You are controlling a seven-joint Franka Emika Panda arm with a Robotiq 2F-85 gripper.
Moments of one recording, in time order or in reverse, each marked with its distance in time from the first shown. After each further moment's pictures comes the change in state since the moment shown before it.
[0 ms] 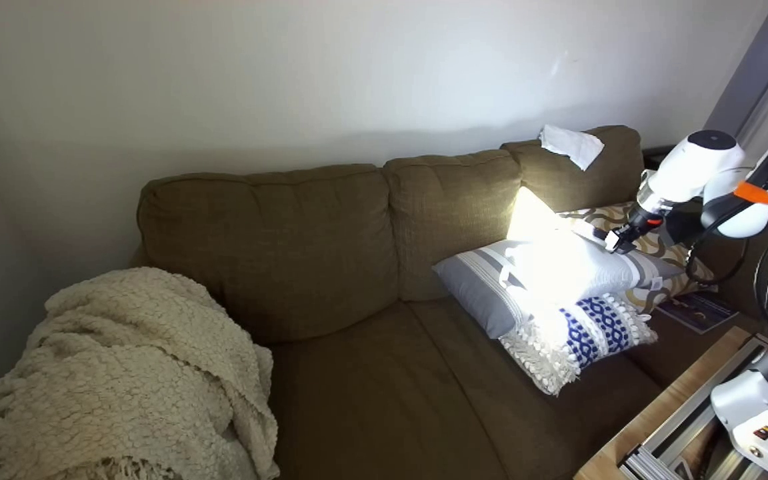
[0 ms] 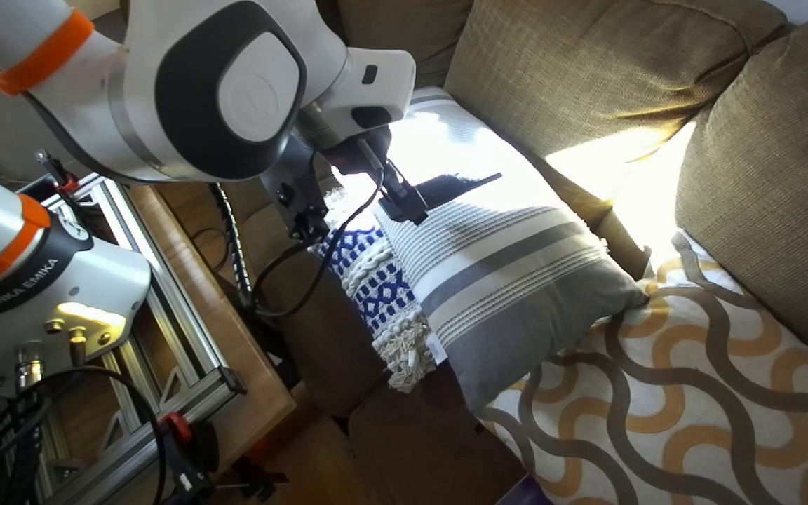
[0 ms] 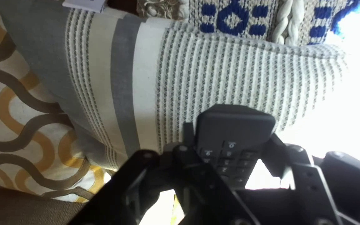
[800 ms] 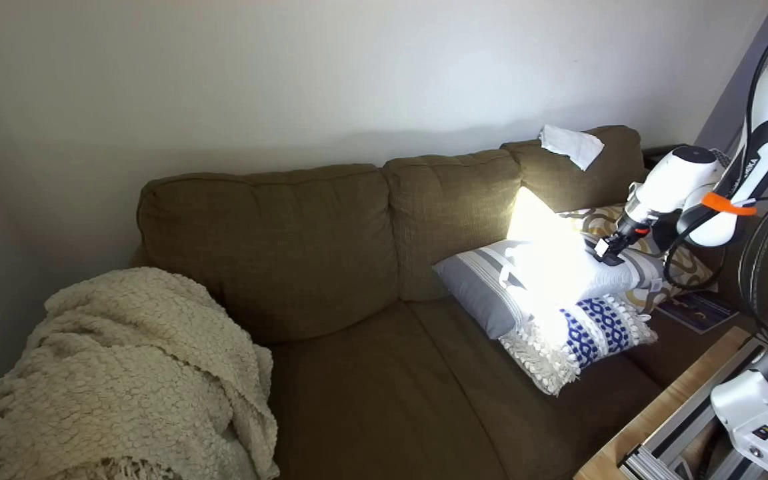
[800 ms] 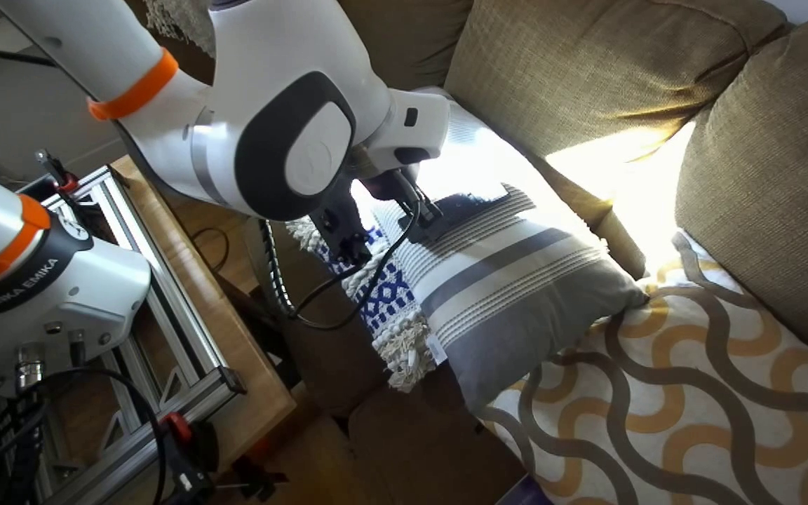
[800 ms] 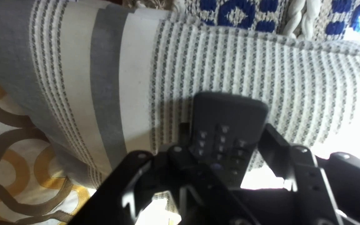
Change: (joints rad) arm -0.129 0.181 0.131 0.097 0.153 0.060 -0.137
